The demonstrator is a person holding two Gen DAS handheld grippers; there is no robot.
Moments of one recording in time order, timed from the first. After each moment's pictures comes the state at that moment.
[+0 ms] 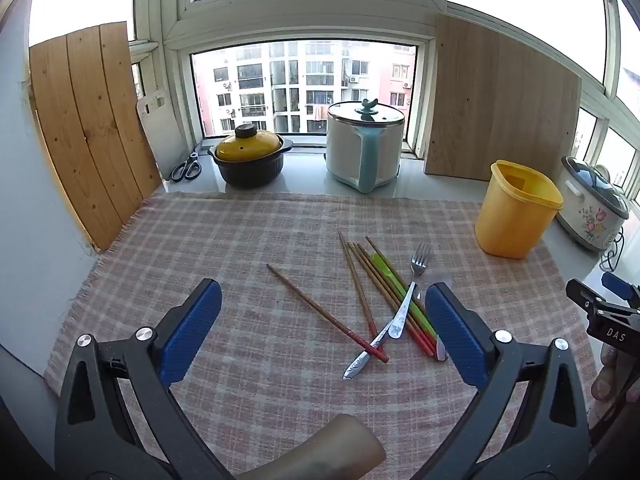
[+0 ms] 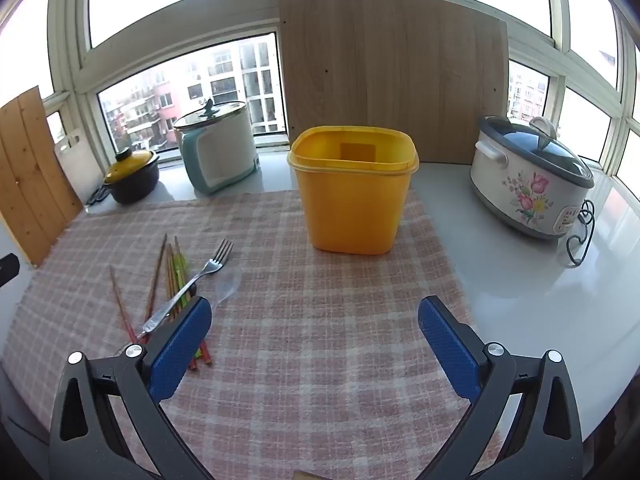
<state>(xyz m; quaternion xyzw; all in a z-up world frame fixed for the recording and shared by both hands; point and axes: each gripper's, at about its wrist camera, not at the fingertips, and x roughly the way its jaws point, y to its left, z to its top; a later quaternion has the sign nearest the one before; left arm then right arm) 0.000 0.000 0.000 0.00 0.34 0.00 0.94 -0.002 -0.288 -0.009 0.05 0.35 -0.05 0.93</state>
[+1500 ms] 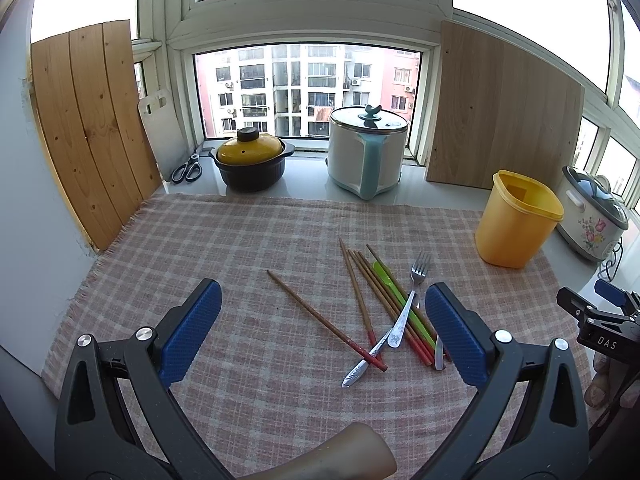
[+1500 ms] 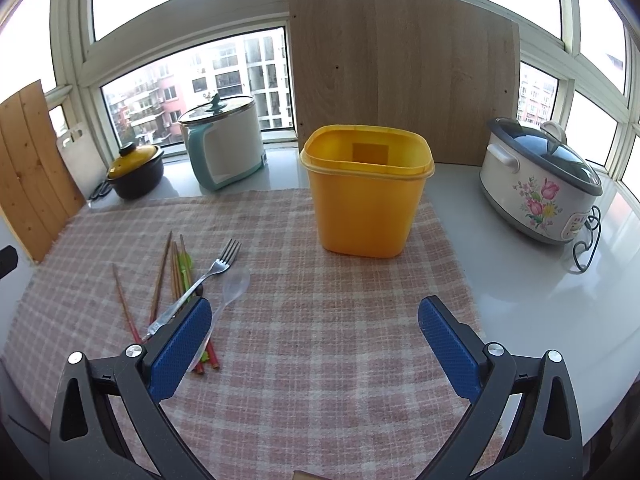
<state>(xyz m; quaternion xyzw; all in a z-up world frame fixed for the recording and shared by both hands) 0.002 0.003 0.000 -0.01 0.34 -0.01 0.94 0.008 -0.280 -0.011 0.04 0.37 -0.05 0.93</state>
